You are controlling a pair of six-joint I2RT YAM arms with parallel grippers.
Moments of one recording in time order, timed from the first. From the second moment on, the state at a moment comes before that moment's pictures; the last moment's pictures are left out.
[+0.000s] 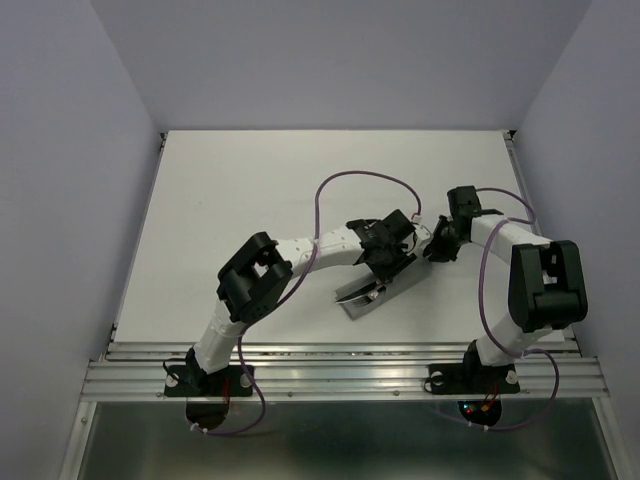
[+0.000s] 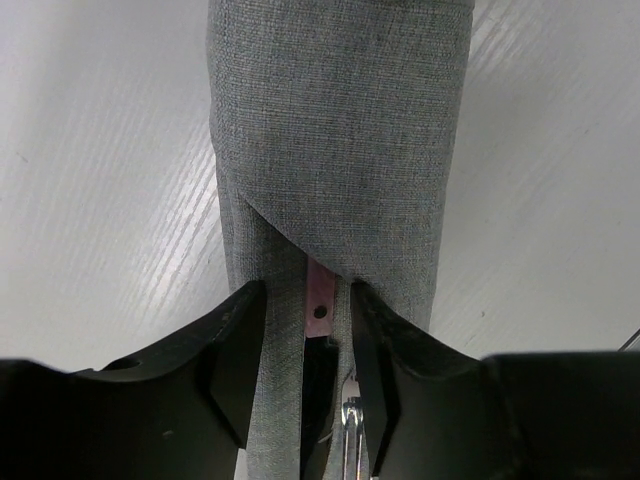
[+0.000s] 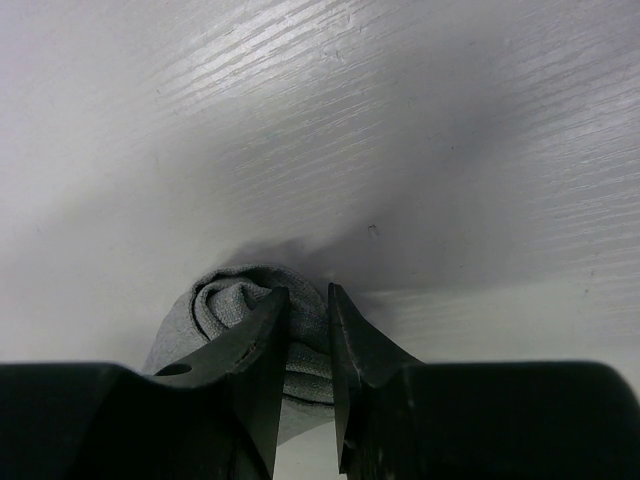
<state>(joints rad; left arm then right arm) -1.03 2.10 1.63 -0.54 0.06 -0.03 0.07 1.63 0.93 -0.49 -0.14 0.62</state>
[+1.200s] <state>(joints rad) -1.03 1.98 1.40 -0.55 0.02 -0.05 0.07 1.62 0.93 -0.49 -0.15 0.62</state>
